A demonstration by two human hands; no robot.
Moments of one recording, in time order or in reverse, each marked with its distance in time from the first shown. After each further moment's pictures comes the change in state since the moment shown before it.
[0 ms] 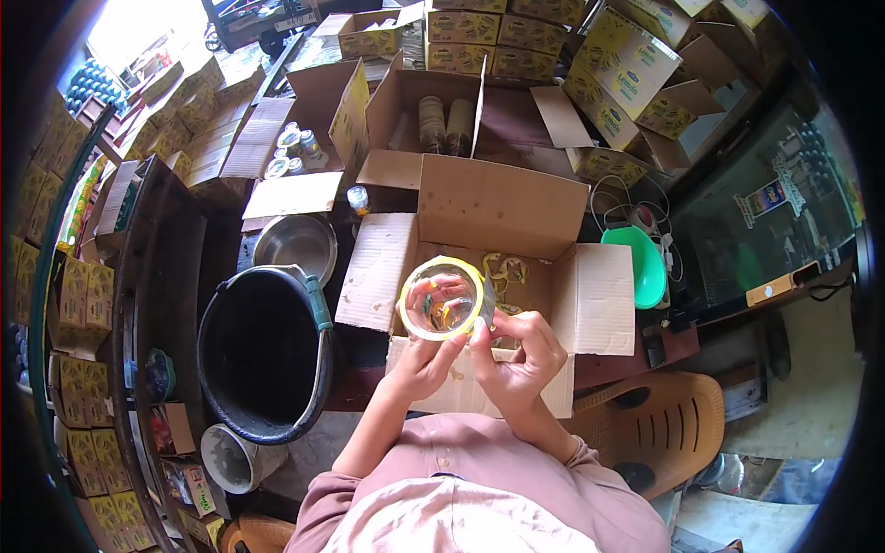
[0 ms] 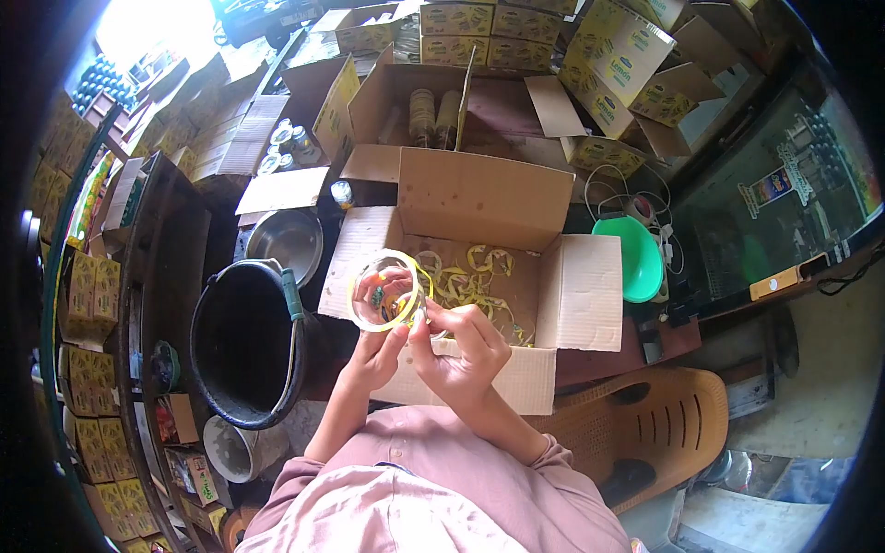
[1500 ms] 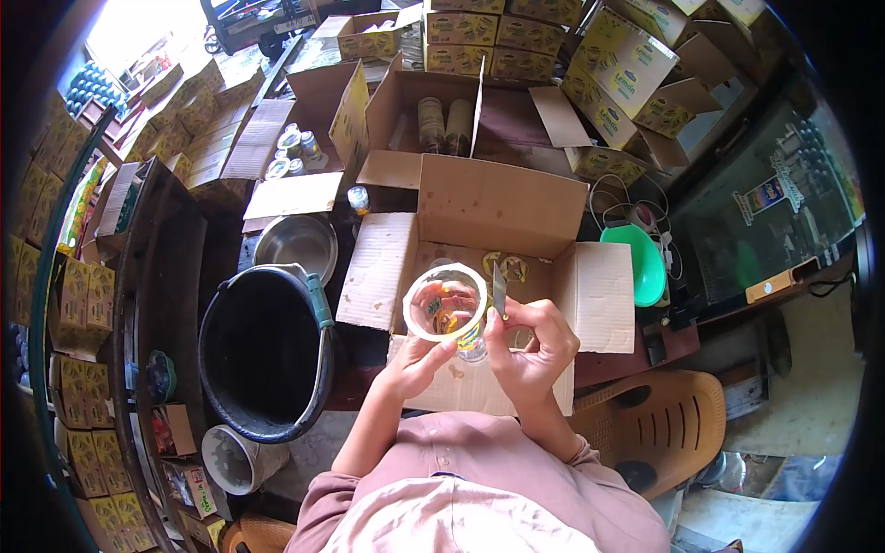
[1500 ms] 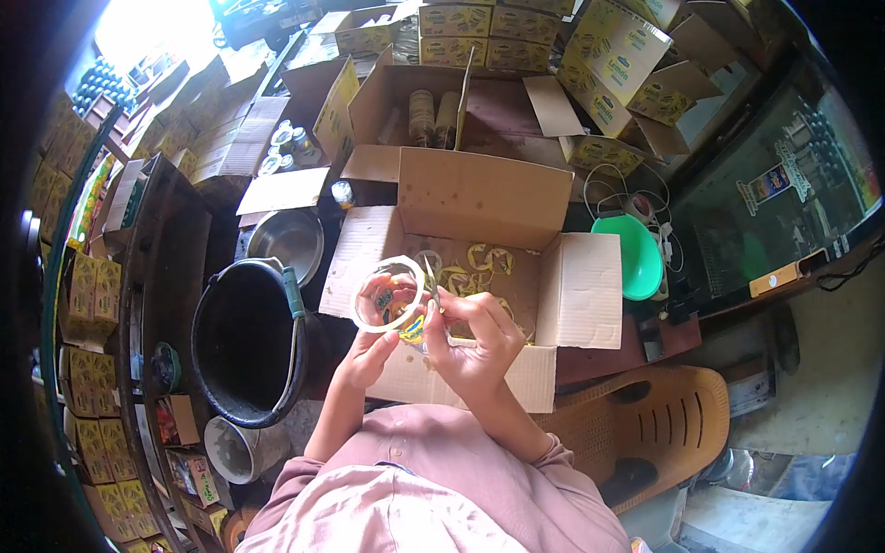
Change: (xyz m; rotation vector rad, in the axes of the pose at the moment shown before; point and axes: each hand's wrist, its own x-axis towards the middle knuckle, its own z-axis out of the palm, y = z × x) left_hand -0.005 0.012 -0.007 -0.447 -0.047 -0.244; right_hand 0.007 0.000 -0.009 -0.011 0.000 0.035
